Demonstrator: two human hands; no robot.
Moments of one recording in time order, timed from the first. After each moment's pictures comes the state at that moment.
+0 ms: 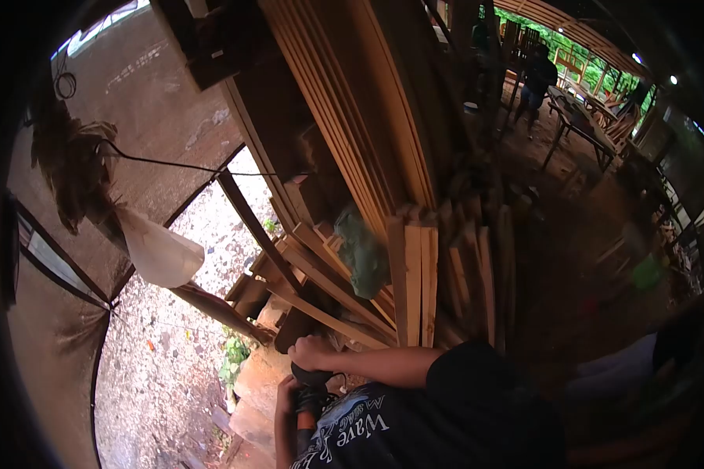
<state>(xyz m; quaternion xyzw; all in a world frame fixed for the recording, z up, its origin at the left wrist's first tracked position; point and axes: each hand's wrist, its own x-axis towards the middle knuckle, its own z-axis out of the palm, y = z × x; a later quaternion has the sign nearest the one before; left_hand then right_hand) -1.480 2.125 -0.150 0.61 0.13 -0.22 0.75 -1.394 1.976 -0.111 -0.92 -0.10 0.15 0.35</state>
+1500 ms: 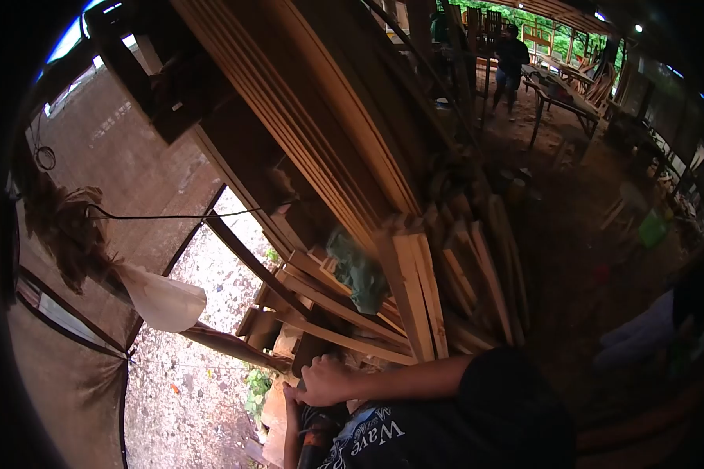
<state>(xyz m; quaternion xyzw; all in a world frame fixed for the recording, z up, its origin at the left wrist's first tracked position) -1.449 2.121 -0.152 0.45 0.13 -0.21 0.86 -1.433 1.936 -0.004 -0.94 -0.19 0.14 0.26</state>
